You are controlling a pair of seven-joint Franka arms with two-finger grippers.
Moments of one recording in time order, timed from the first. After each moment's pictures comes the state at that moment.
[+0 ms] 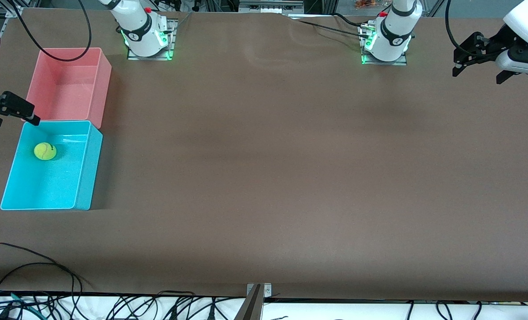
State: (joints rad) left arm 0.03 -0.12 -0.13 -1.57 0.00 1.44 0.08; right arm -0.02 0.04 -0.07 -1.61 0.06 1.71 -0.13
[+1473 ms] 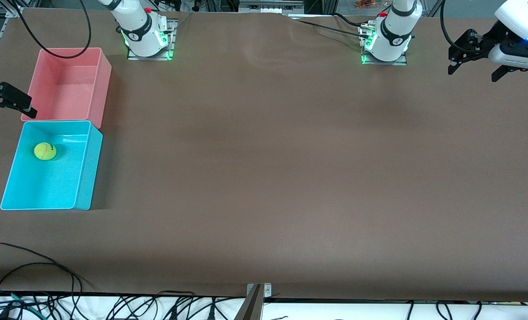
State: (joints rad) left arm 0.03 -0.17 -0.14 -1.65 0.00 1.49 0.08; right arm 0.04 0.01 -0.12 -1.61 0.03 1.68 -0.12
